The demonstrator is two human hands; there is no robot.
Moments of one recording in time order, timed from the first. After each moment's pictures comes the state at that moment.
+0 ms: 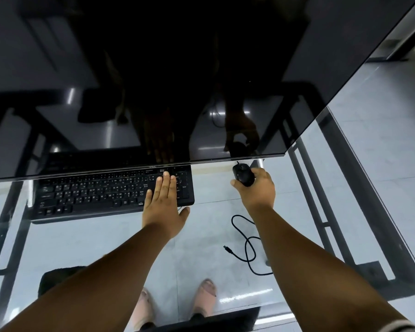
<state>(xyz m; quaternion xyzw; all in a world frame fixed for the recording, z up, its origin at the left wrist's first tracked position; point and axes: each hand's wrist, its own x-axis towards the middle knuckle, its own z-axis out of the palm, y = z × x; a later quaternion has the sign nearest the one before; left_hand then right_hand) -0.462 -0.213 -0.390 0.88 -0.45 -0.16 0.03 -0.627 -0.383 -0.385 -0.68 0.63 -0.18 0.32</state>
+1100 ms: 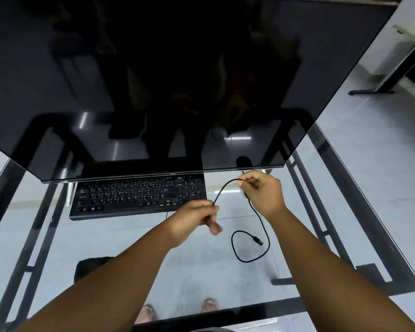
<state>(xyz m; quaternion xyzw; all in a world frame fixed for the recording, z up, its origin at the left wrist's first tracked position) -0.491 -0.180 -0.282 0.57 -0.29 -0.61 0.47 -0.634 -0.341 -0.301 -0.72 0.45 -0.27 0.45</state>
